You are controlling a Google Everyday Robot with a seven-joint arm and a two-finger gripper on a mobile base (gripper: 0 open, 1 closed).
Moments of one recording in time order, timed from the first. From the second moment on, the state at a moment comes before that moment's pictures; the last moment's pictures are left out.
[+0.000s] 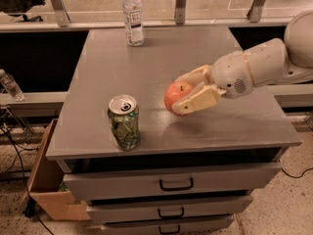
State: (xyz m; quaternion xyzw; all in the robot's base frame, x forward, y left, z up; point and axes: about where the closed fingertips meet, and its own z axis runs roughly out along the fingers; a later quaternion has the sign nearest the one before) arm 0.514 -0.068 0.898 -0.56 0.66 0.33 0.37
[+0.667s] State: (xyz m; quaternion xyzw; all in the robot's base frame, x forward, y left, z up) arm 0.491 -0.018 0.885 -0.59 0.62 0.36 0.37
